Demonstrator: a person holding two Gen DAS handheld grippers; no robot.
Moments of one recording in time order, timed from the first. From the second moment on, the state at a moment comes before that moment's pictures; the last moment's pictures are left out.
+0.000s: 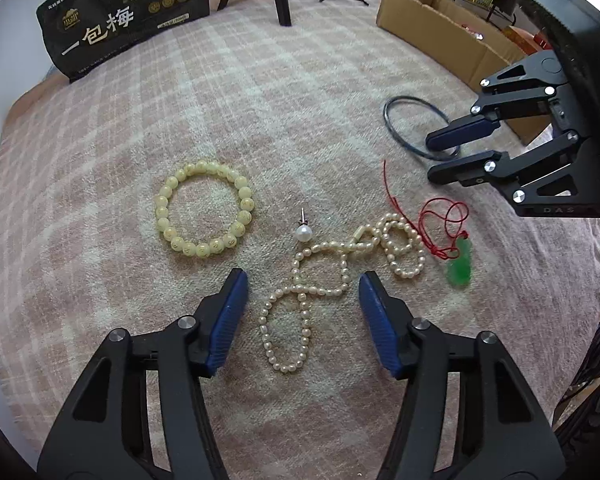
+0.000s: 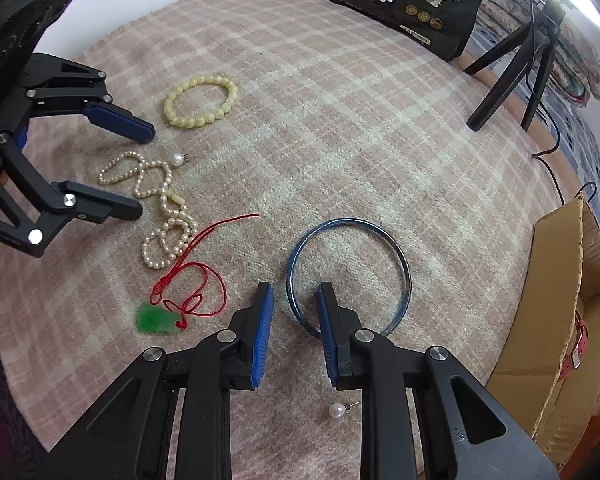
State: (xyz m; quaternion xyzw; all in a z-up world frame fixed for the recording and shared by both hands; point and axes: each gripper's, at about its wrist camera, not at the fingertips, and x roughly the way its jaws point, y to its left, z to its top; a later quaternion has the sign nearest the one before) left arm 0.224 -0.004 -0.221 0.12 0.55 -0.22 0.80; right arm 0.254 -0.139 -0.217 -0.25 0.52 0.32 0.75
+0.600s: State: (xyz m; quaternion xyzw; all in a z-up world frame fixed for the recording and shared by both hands) left arm 0.221 -0.006 -0.217 0.08 0.55 -0.25 0.79; right arm 0.255 -0.136 -0.221 -0.24 0.53 0.33 0.74
